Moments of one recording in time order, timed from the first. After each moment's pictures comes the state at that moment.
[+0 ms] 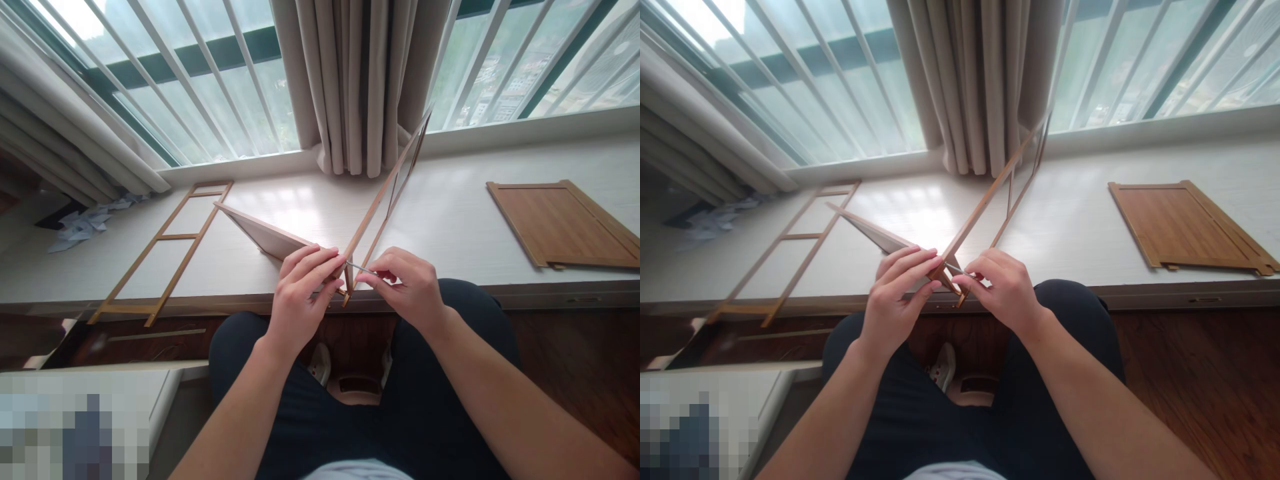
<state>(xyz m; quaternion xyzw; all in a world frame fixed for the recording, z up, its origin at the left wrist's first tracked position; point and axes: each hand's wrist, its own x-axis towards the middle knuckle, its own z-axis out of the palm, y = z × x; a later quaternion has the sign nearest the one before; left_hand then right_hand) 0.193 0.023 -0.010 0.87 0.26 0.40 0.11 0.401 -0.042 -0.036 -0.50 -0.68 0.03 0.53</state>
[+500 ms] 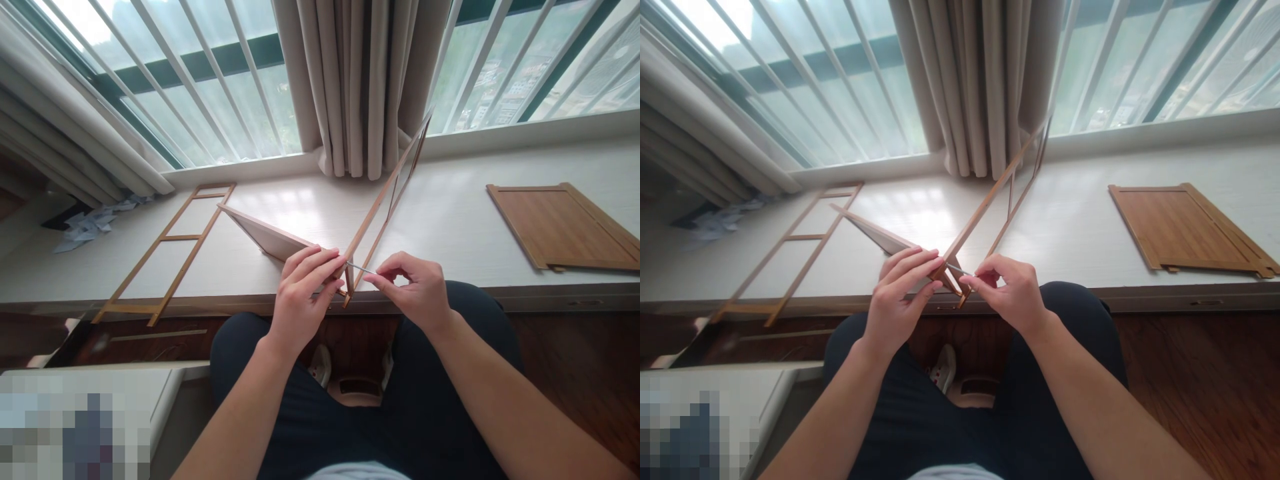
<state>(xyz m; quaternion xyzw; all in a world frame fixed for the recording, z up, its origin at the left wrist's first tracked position) 0.193 0.023 -0.012 0.87 0.27 0.40 0.12 0.403 -0.050 -0.038 -0.56 -0.61 0.09 0.56</state>
